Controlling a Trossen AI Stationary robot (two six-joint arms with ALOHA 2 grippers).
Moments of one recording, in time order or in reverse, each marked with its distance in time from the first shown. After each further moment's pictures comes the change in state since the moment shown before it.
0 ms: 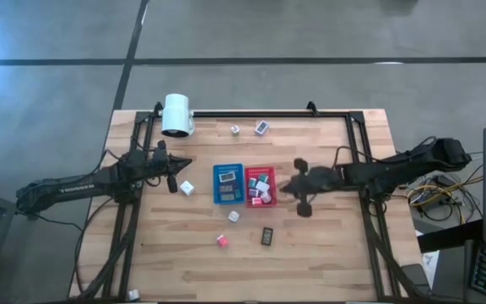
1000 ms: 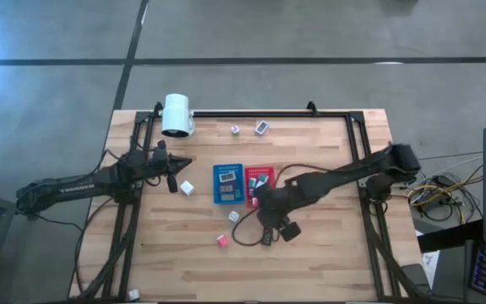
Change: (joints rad) left arm 0.000 0.000 0.000 0.009 0.000 -0.019; right arm 0.121 0.545 0.757 -0.666 -0.249 -0.328
